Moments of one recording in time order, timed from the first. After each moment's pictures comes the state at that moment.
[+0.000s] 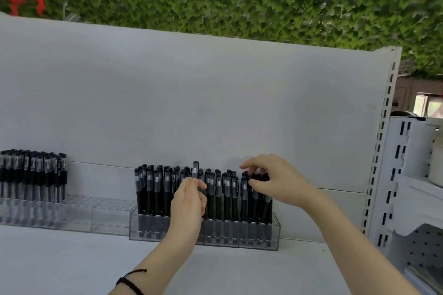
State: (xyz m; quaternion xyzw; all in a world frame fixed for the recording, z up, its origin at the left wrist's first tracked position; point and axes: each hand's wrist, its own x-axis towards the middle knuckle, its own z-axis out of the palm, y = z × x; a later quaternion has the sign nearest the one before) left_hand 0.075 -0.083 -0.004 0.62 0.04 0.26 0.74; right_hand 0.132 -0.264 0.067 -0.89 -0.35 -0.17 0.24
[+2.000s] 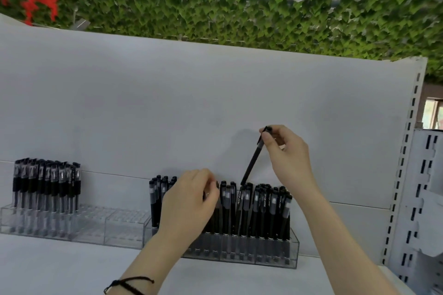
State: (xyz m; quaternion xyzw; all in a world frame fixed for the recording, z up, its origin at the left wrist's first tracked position) left_hand 0.074 -0.037 0.018 0.85 -0.05 0.46 0.24; right_hand 0.124 -0.212 0.104 -0.73 -0.26 -0.36 0.52
